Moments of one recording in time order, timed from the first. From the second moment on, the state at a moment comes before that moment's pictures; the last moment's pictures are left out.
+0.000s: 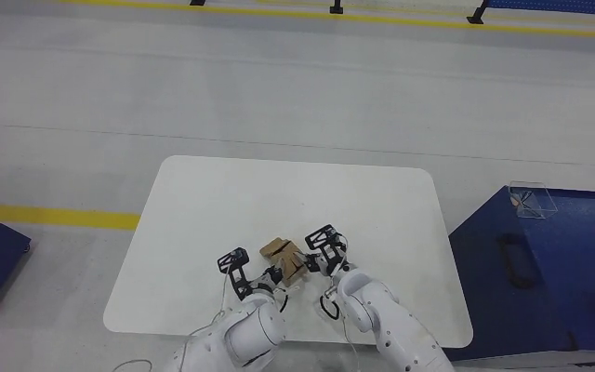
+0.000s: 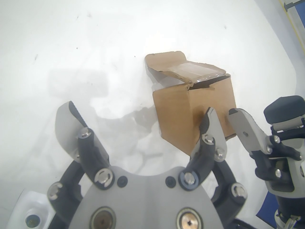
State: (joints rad) left arm 0.99 -1.24 -0.53 -1.54 -0.02 1.01 0.29; right arm -1.15 -1.30 0.97 -1.36 -1.27 0.00 0.23
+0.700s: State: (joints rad) left arm 1.16 -1.28 -0.73 -1.75 0.13 1.01 0.32; right arm -1.18 -1.31 1.06 -1.40 -1.21 -0.02 0.12
